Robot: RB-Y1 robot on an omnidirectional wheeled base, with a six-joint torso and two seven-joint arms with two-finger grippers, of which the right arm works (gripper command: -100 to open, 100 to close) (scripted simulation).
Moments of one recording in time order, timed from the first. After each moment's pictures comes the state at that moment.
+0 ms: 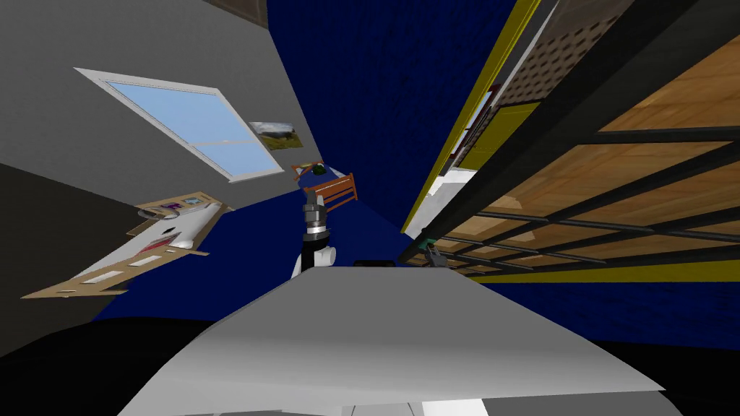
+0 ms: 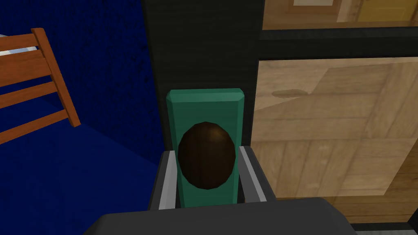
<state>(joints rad) 0.35 -0.50 0.42 -0.90 -0.64 -1.10 -1.60</state>
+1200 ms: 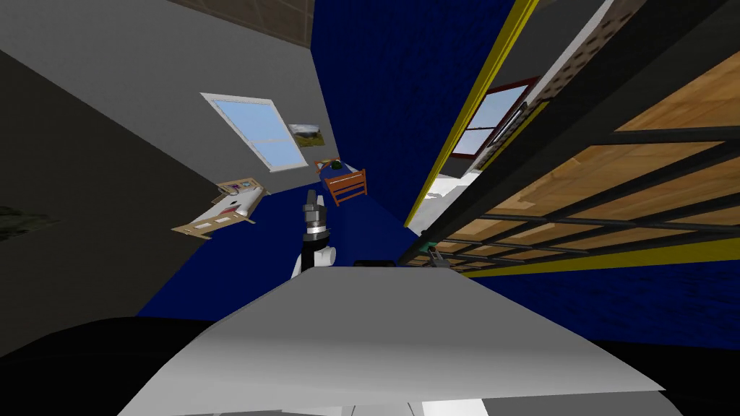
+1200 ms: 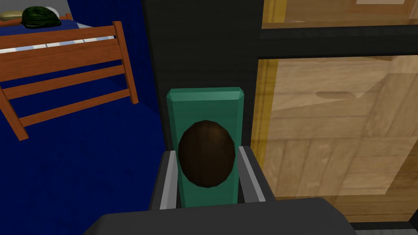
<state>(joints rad) 0.35 -0.55 0.49 -0.82 -0.60 -1.21 -1.69</state>
